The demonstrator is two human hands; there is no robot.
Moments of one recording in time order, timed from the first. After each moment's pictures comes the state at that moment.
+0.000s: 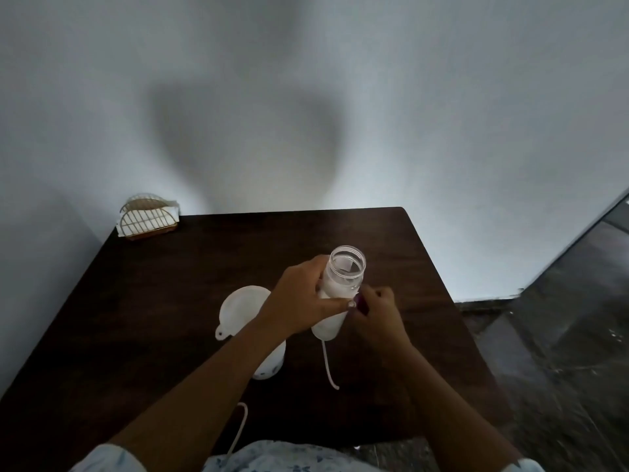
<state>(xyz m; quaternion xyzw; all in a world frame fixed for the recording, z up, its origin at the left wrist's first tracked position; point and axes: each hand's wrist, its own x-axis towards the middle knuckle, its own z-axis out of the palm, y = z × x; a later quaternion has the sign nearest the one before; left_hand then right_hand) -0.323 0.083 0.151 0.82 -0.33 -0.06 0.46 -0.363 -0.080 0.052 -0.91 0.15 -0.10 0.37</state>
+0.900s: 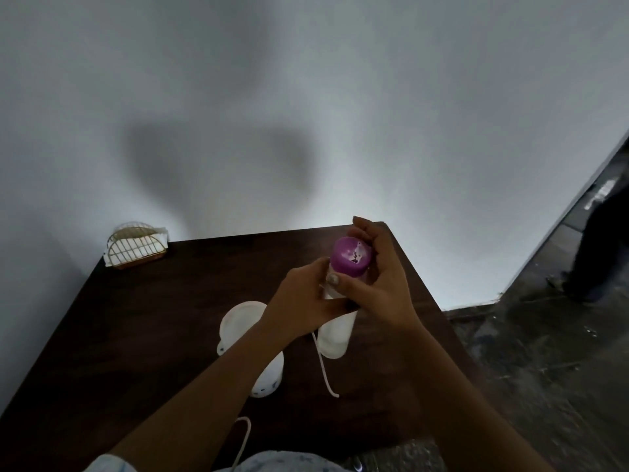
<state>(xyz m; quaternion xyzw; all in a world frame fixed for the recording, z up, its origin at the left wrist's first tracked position) -0.334 0.074 0.174 0.82 -0.37 -0.04 0.44 -0.397 -0.047 0.186 -0.73 -0.04 -0.28 0.63</state>
